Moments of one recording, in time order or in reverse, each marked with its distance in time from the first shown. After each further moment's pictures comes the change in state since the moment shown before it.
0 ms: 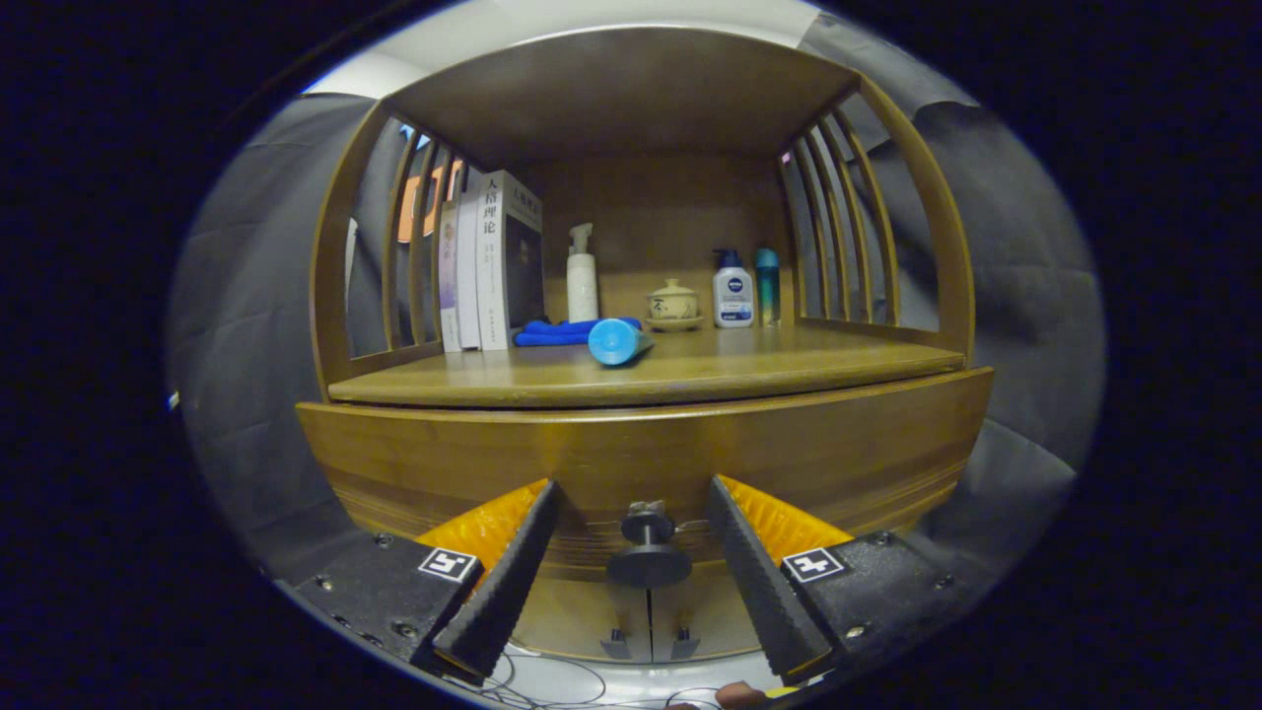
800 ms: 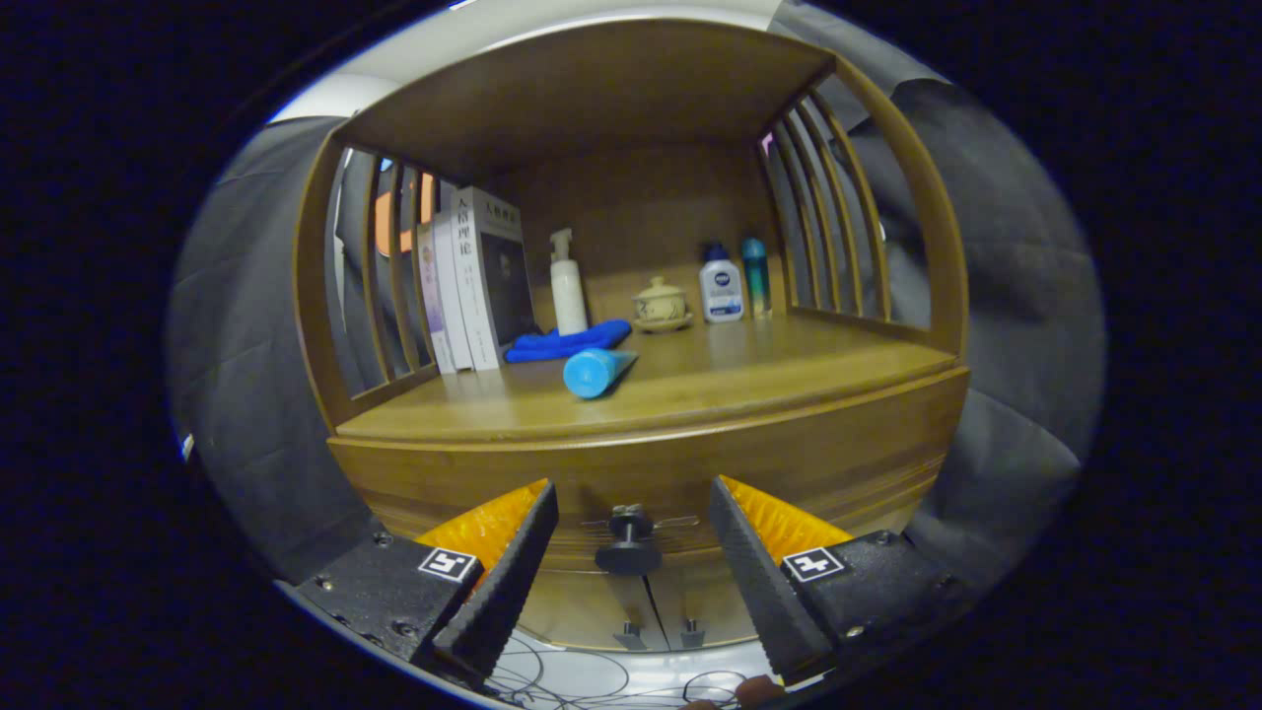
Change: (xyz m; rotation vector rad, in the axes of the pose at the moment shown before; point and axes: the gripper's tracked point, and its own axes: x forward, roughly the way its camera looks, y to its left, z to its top) arm -0.049 -0.017 0.032 0.052 0.020 0.020
